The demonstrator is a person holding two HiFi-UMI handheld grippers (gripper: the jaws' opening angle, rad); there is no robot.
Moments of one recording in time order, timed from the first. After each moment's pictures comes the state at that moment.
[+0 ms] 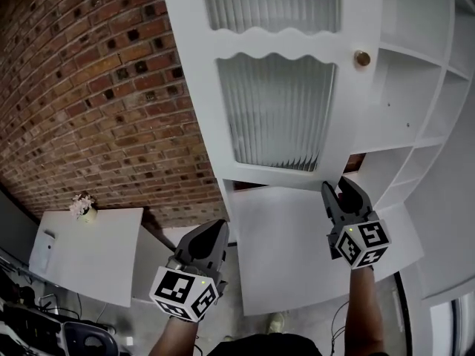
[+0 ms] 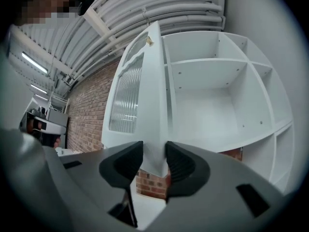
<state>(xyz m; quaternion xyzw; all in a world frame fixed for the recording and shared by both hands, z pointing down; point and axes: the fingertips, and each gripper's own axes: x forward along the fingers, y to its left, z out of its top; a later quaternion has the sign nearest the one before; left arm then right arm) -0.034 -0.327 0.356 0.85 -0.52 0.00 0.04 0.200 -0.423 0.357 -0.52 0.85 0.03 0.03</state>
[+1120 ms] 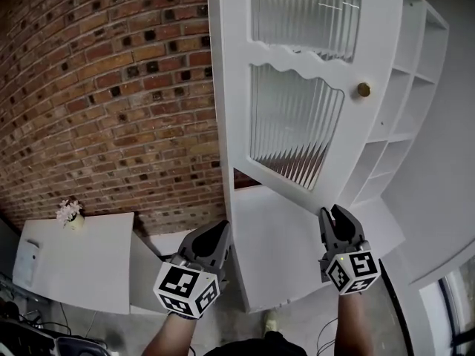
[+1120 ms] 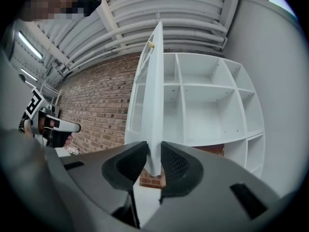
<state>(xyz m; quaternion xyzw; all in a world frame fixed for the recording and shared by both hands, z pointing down) -0.087 -0.262 0.350 0.89 -0.45 -0.02 0.04 0.145 -0.280 0.354 -0.59 0.80 0.05 0.01</state>
